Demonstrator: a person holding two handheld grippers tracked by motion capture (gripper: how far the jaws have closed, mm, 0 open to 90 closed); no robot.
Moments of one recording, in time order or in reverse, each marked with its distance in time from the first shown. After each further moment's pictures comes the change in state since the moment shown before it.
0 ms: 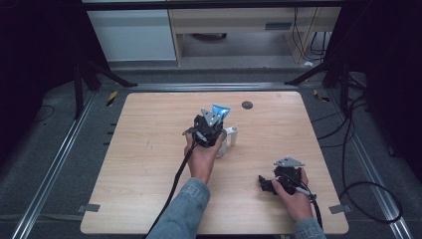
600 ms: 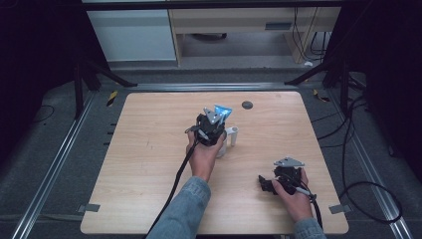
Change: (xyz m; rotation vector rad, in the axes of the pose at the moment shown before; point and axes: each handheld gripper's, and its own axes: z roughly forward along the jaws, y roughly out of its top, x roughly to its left) left arm 0.001 0.002 0.011 0.043 -0.025 -0.002; right arm 0.000 0.000 0.000 0.001 0.001 0.003
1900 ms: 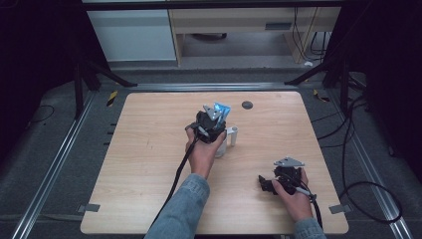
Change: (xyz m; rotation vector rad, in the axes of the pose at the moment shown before) left arm 0.004 0.005 0.003 0.018 0.034 0.000; right arm 0.000 0.000 0.000 0.002 0.002 0.003
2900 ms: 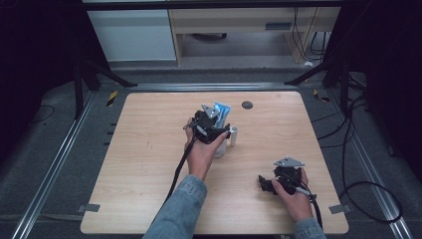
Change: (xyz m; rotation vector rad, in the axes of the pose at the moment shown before) left arm 0.001 0.005 -0.009 0.011 -0.028 -0.035; right arm 0.000 0.000 0.000 0.002 0.002 0.005
